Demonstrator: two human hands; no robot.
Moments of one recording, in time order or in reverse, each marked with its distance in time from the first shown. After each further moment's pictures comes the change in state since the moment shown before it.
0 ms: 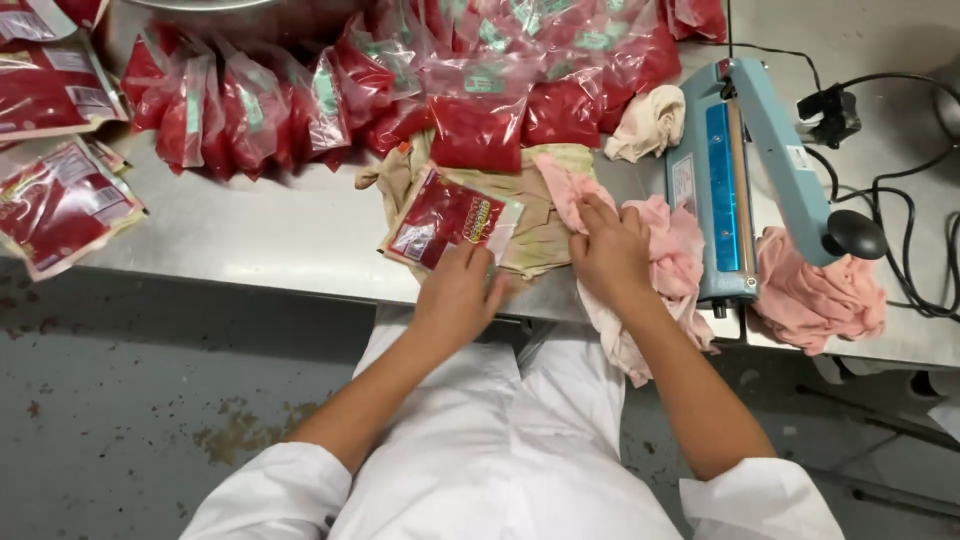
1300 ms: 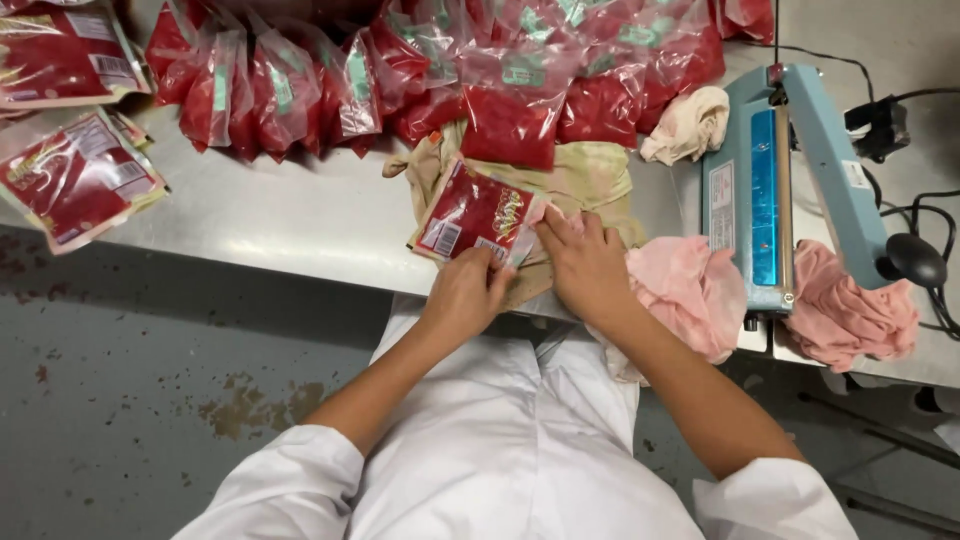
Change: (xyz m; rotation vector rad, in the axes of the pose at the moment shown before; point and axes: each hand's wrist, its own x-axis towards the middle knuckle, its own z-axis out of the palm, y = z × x) left_hand -0.006 -0.012 -0.010 -0.194 -0.193 -0.319; right_hand -0.002 -0.079 -0.043 -0.068 0.082 -0.484
